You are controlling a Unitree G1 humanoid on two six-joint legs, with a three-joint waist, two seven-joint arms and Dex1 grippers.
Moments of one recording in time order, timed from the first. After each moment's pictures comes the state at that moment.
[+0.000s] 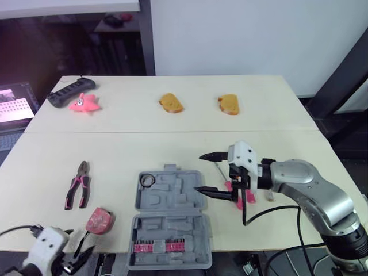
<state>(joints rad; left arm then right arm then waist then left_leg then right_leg) 0.77 0.68 0.51 -0.35 -0.32 0.17 -0.80 -0.32 -0.73 0.12 -0.56 0.51 0.63 0.89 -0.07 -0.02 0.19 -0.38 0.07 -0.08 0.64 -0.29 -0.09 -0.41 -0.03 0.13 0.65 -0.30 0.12</state>
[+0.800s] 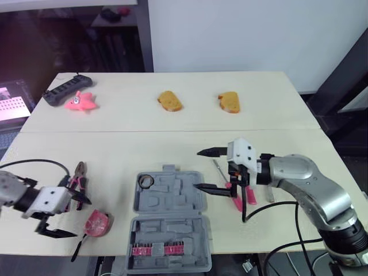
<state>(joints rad) -0.24 1.18 -0.30 0.56 -0.38 -0.63 -1.61 -0.36 -0.73 0.14 -0.58 0.51 0.60 0.92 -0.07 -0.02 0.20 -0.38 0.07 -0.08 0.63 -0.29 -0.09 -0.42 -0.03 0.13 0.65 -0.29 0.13</state>
